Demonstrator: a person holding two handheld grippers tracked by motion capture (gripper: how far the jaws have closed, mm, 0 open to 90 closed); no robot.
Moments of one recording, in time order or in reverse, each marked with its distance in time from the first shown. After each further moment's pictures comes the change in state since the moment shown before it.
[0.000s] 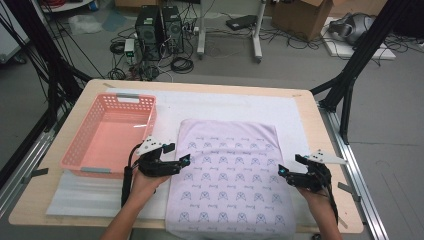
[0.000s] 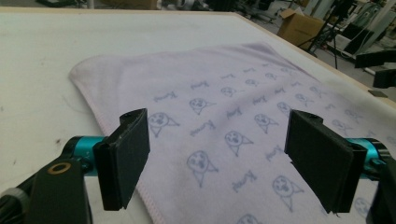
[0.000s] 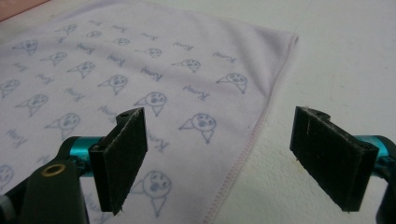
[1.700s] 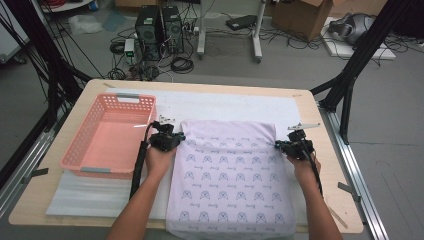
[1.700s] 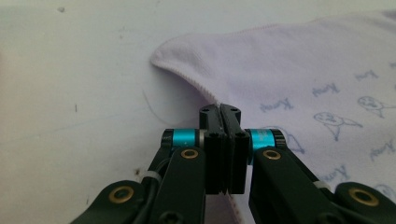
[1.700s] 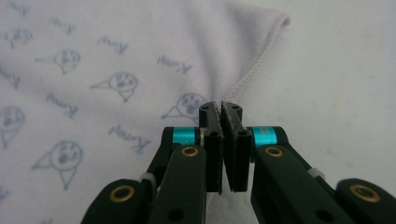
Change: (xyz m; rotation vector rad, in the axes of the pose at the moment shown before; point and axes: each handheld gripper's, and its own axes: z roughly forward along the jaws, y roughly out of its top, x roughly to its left) left arm 0.039 0.032 0.067 0.213 0.312 -0.080; right arm -0.036 0.051 0.080 0.238 -0.063 0.029
